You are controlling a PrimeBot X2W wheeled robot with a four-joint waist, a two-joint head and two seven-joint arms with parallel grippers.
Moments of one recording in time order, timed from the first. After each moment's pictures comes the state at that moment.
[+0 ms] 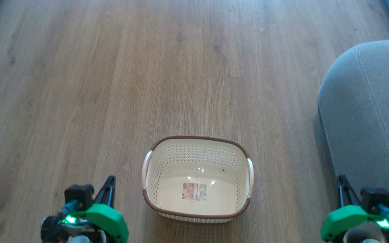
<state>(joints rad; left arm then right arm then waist) -0.08 0.28 -0.53 0.39 -0.58 0.16 -0.23 0.04 -0.04 -0.09 0.32 0.11 0.12 -0.21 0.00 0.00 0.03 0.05</state>
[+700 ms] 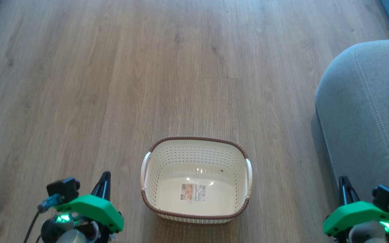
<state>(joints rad) -0.09 0.24 -0.43 0.37 -0.76 0.11 -0.18 0.04 -0.04 -0.09 0.31 0.37 0.12 -0.15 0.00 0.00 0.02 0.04</state>
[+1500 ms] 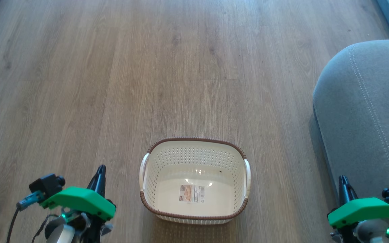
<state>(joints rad) -0.08 0.20 -0.31 0.35 -0.97 0.05 -0.11 0.02 -0.04 -0.10 0.30 0.67 0.12 -0.09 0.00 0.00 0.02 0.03</state>
